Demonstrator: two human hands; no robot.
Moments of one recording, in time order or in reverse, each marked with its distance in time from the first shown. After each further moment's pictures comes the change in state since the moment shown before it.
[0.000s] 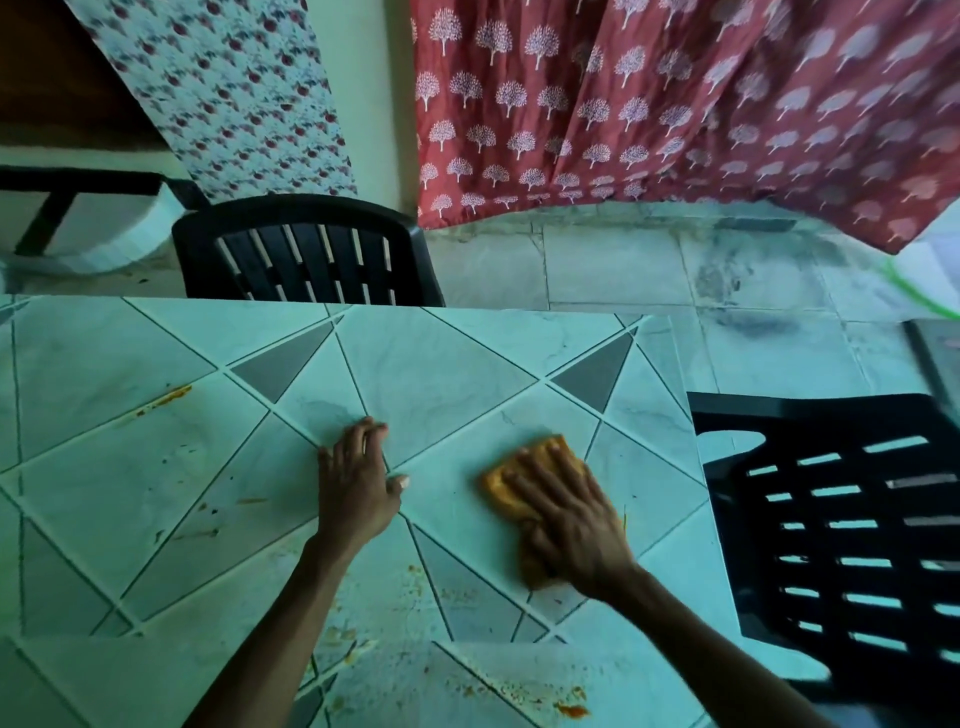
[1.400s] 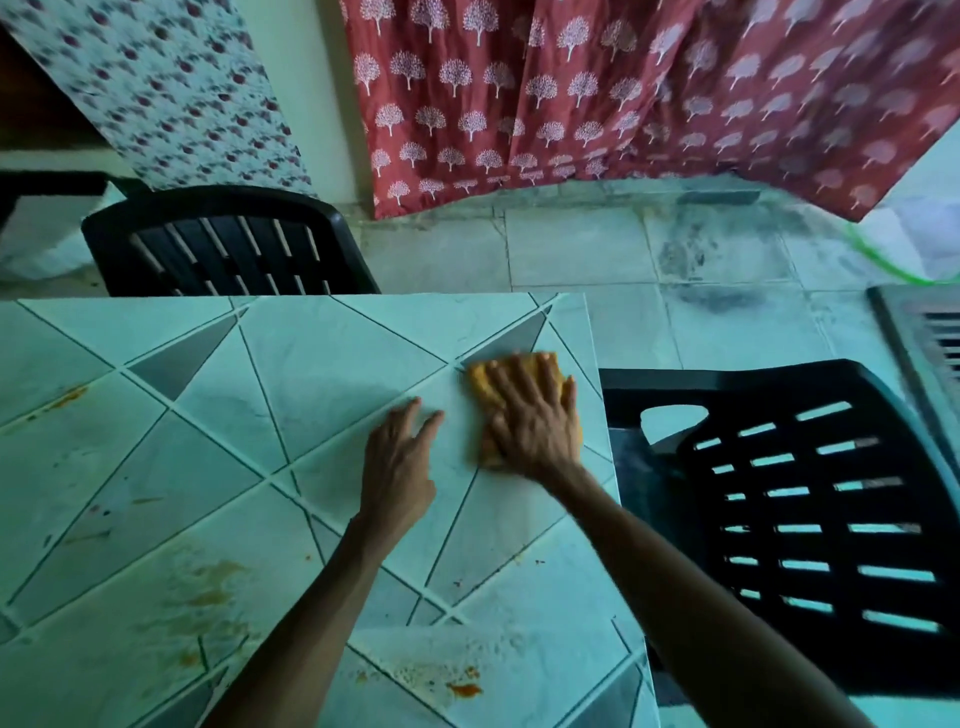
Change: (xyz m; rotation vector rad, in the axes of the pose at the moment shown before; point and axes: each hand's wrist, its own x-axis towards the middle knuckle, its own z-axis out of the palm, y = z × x) left_hand -0.002 0.154 0.045 0.003 -0.036 0.212; right_hand 0.052 0.093 -0.029 0.018 0.012 0.332
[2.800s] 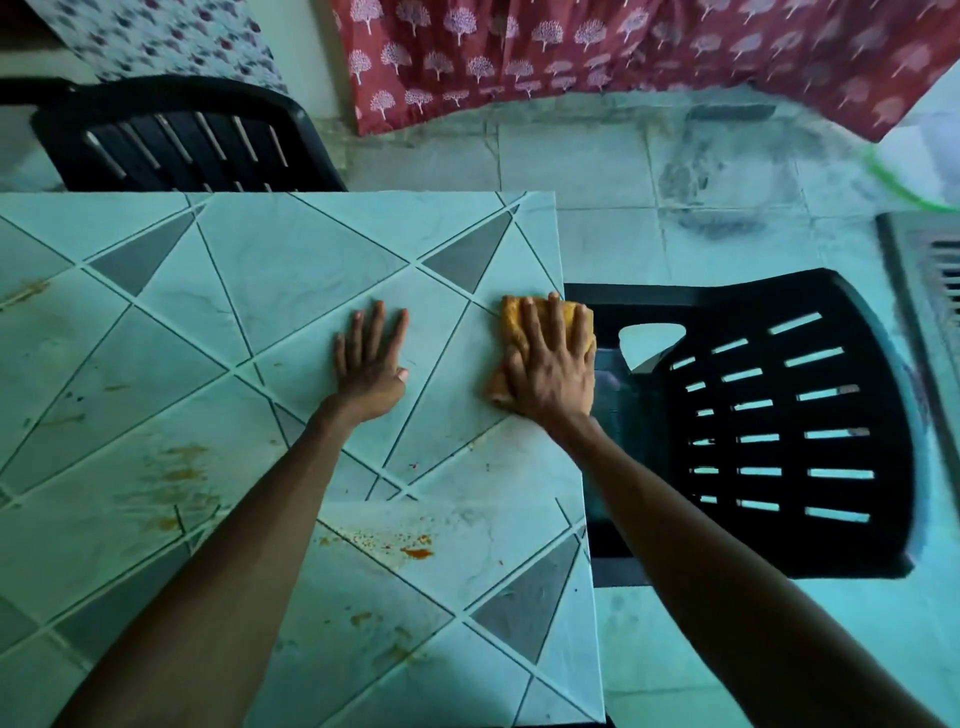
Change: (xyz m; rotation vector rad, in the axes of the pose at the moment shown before) left_hand -0.006 0.011 0.021 0.024 -0.212 -0.137; right_hand -0.074 0.055 0.011 0.040 -0.003 0.177
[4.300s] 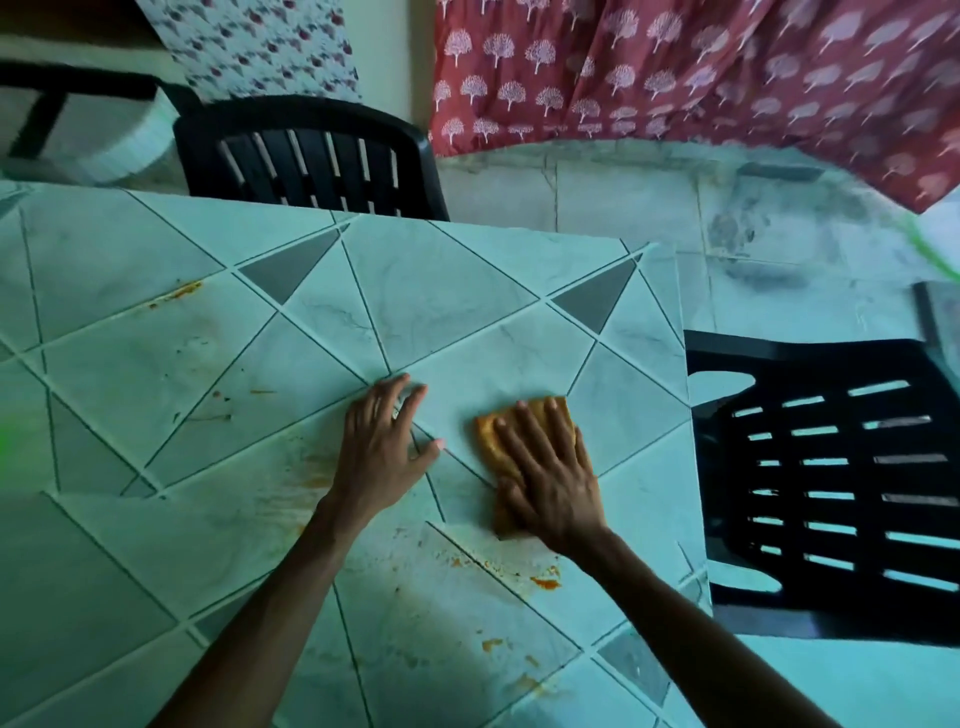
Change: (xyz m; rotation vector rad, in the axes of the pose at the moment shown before) left_hand -0.087 -0.146 -0.021 0.001 0.340 0.136; right_hand -0.095 -0.137 0.036 -0.085 -0.017 -0.417
